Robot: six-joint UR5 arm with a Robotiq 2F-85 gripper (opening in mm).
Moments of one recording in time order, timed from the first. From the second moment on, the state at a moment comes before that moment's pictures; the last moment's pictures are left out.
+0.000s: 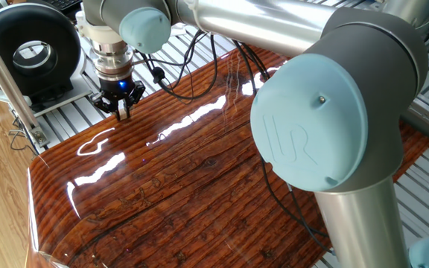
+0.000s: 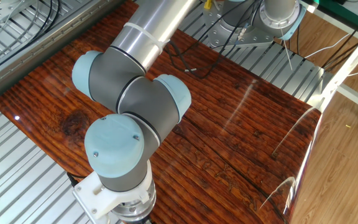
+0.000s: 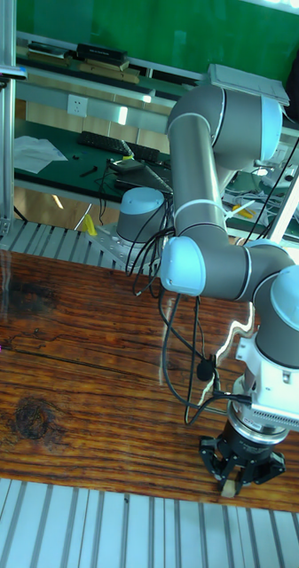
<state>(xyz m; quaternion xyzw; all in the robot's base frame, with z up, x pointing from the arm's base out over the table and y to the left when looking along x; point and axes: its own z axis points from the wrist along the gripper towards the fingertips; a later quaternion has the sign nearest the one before) 0.731 0.197 0.004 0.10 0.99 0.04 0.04</state>
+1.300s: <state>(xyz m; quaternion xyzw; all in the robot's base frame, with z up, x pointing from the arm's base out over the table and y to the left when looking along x) 0.736 0.219 0.006 0.11 0.99 0.05 0.04</state>
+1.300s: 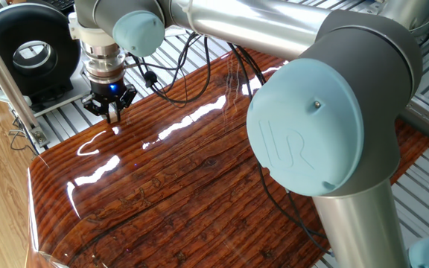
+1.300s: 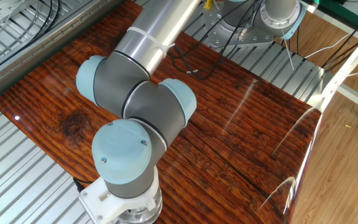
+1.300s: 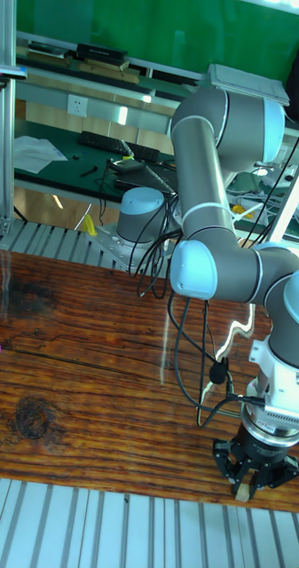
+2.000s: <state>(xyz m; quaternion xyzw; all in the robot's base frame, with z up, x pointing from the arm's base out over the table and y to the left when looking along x) 0.736 0.229 0.005 0.11 0.99 0.05 0.04</state>
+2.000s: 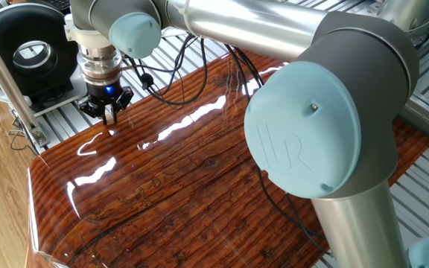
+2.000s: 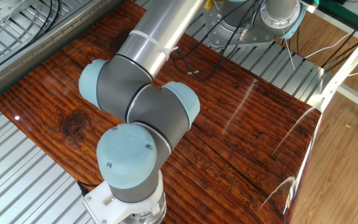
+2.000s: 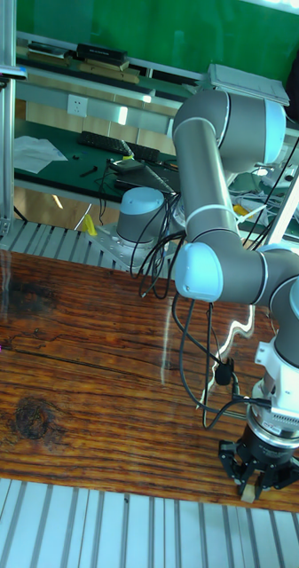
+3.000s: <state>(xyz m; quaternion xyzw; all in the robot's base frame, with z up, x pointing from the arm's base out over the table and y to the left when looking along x) 0.737 0.237 0.005 0.11 0.99 0.06 0.04</state>
